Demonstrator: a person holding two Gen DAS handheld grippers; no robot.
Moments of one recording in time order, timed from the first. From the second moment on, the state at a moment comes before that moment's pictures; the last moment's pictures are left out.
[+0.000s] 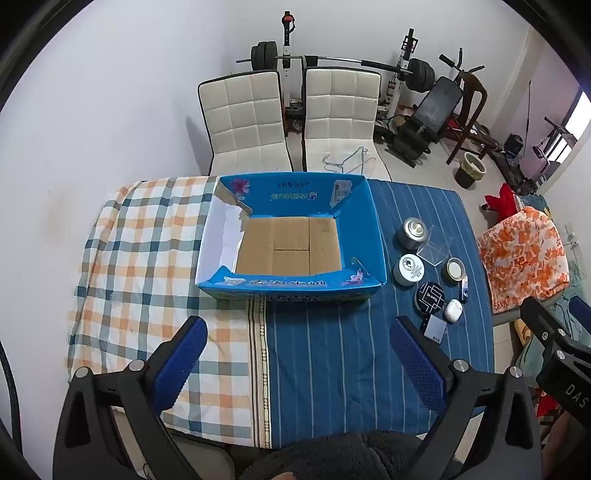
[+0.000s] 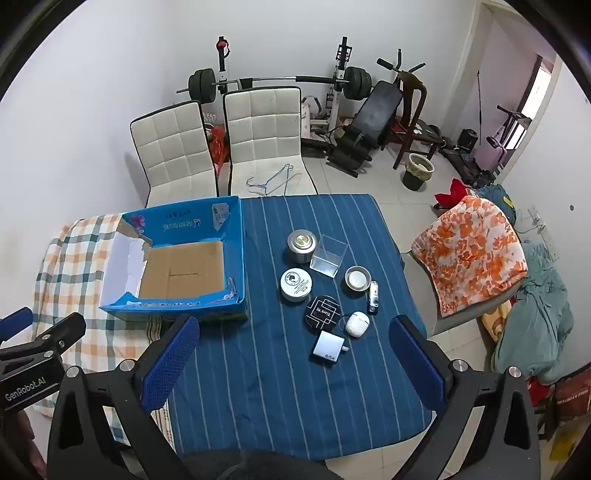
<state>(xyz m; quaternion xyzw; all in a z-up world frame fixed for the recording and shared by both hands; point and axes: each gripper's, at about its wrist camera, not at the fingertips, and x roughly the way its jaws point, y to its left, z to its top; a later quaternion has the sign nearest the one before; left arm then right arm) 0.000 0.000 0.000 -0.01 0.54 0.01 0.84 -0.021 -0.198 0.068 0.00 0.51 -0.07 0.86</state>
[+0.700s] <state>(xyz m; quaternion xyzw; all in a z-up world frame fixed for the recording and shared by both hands) 0.000 0.000 0.000 -0.01 0.54 0.00 0.84 -0.023 -0.198 0.062 -0.01 0.52 -0.08 0.85</state>
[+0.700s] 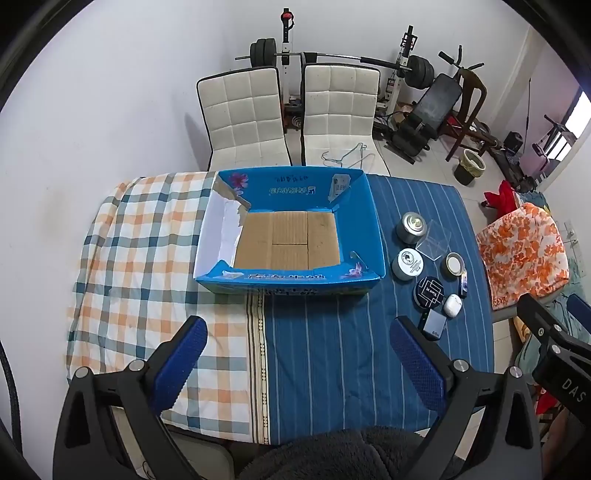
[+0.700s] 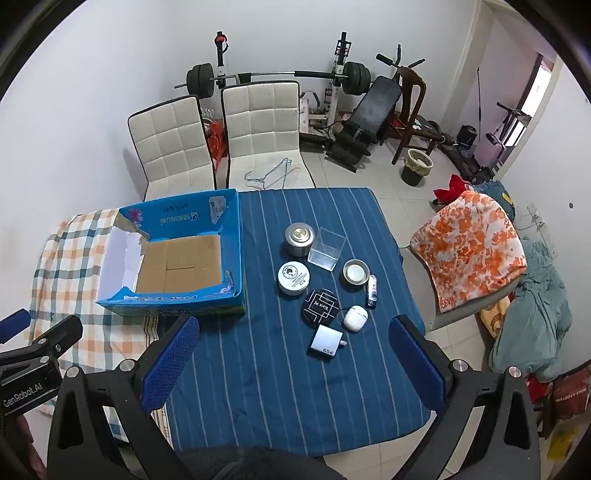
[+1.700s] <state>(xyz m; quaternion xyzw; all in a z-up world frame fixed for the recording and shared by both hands) -0.021 0.001 -0.010 -0.01 0.54 0.01 0.84 -0.028 -0.198 0.060 -0.01 0.53 -0.07 0.85</state>
